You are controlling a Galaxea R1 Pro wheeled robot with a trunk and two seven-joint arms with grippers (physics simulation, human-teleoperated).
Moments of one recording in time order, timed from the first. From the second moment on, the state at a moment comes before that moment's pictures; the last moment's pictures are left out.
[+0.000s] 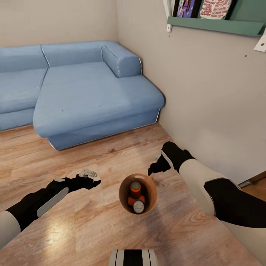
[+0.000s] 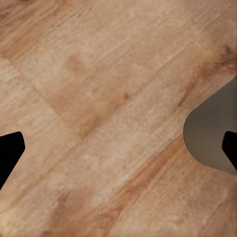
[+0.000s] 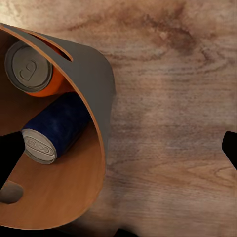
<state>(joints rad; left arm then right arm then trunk) -0.81 0.51 -0.85 -1.06 0.81 0.40 -0.07 -1.29 0.11 0.21 -0.24 0.17 1.05 0.39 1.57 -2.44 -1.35</state>
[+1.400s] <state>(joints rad) -0.81 0.48 -0.86 -0.87 0.81 0.34 0.01 -1.12 0.07 0.21 -0.34 0.17 1.05 0.25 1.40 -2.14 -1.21</state>
